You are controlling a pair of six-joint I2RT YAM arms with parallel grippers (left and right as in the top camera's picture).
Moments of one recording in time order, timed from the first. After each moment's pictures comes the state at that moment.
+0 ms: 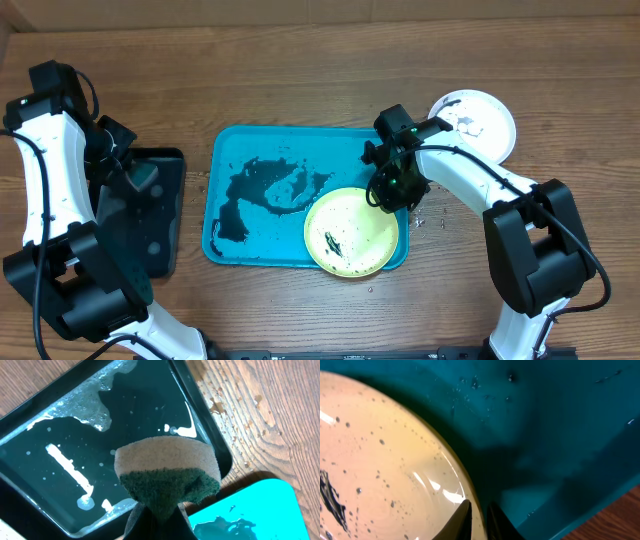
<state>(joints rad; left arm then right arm) 0.41 1.87 1.66 -1.19 0.01 -0.62 0.44 1.96 1.32 -0.95 -0.21 -0.03</state>
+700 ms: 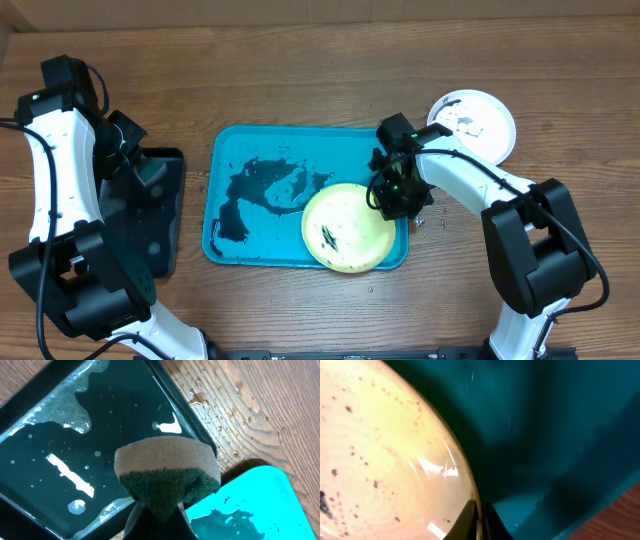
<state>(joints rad) 0.37 1.87 1.66 -1.17 0.02 -0.57 0.44 1.96 1.28 -0.94 -0.22 0.09</state>
